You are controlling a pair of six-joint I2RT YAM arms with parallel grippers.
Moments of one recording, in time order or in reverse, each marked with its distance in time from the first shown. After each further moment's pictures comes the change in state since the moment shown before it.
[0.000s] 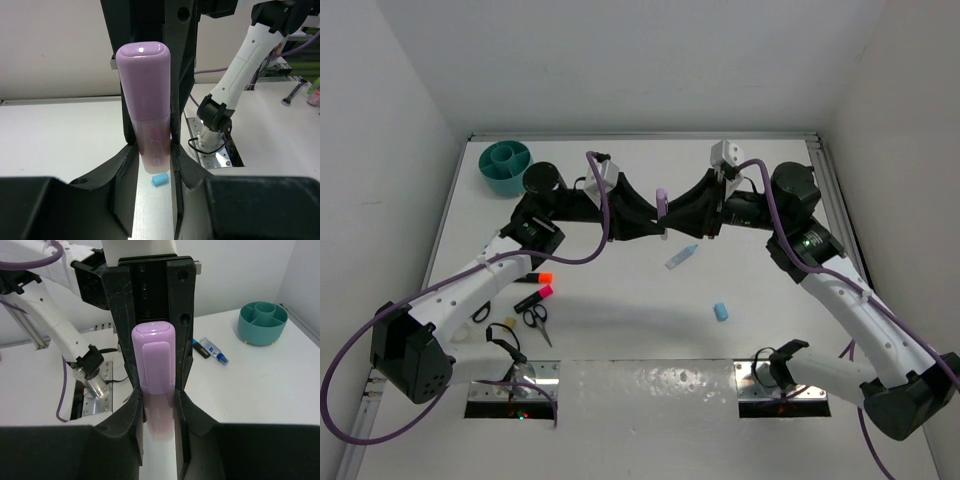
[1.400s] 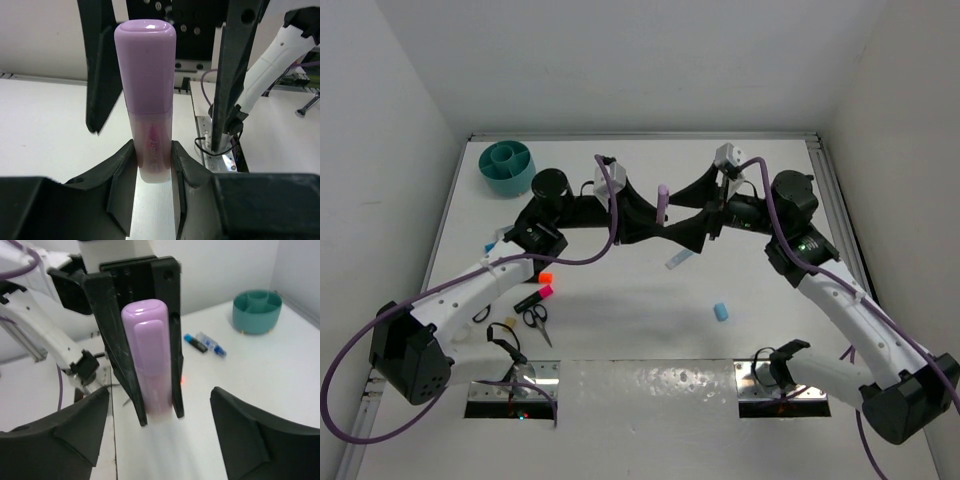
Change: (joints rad) left arm -0.021 -0.006 -0.043 -0.024 -0.156 -0.017; right arm -0.035 -0.020 -0.130 0.177 0.033 0.123
